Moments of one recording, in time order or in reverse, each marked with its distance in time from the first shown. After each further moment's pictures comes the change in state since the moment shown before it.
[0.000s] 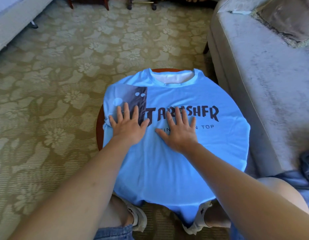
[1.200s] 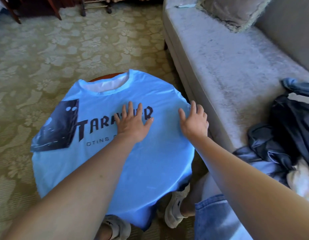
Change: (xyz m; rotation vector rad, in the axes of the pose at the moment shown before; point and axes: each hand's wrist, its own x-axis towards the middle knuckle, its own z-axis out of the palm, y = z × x) left_hand -0.004 0.167 0.007 0.038 0.014 0.254; right_hand -0.036 0.172 -0.024 0.529 0.299 0.566
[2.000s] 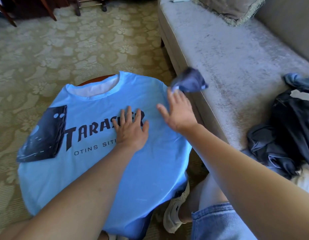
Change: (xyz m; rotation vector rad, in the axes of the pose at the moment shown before) left_hand 0.010 0.027 0.025 -0.010 0.122 -0.007; right_hand 0.040 -0.019 -0.008 -0.101 -0.043 -0.463
